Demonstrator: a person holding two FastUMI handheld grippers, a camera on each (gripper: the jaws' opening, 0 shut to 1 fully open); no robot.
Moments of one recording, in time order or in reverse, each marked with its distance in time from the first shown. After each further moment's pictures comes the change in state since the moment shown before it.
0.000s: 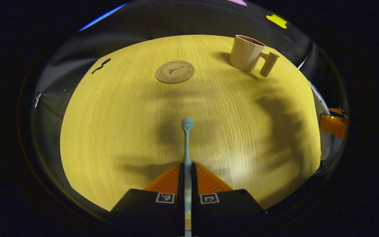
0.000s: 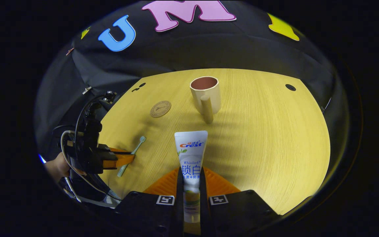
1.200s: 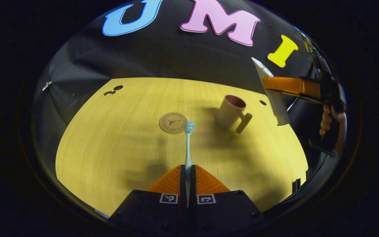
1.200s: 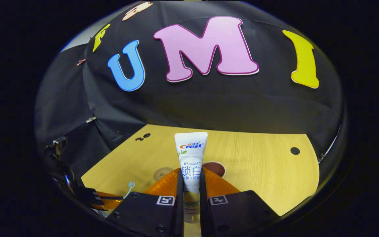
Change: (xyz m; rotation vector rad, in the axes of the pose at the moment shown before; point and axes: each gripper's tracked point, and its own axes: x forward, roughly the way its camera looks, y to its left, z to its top) left arm -0.099 -0.022 0.078 -0.166 -0.427 -0.113; right arm 0.004 0.024 0.219 -0.097 -0.454 0.022
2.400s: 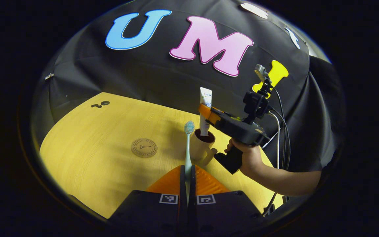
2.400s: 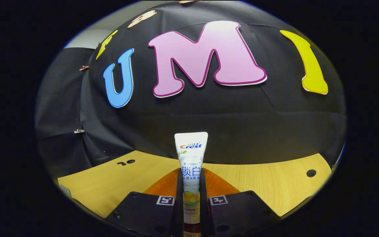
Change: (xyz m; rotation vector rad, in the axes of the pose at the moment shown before) left arm -0.009 -0.080 0.048 -0.102 -0.225 -0.108; right arm 0.125 -0.041 0.006 -0.057 -0.292 -0.005
